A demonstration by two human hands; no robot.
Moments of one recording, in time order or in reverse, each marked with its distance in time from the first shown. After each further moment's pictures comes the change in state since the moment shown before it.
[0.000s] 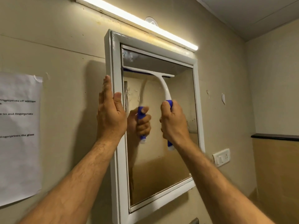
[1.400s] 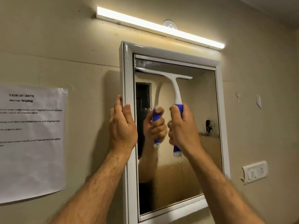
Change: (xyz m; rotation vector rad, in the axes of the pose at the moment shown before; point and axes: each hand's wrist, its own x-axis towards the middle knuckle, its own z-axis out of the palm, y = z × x) left_hand -0.009 0.007 0.003 0.220 0.047 -0.175; right_hand 0.034 0.026 -0.001 0.216 -0.154 -0.015
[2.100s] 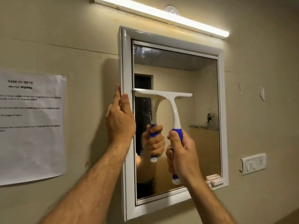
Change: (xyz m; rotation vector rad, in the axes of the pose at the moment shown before) left_hand -0.013 -0.003 -0.002 0.003 -0.010 -0.143; right_hand -0.080 0.032 -0.008 0.213 -0.103 0.198
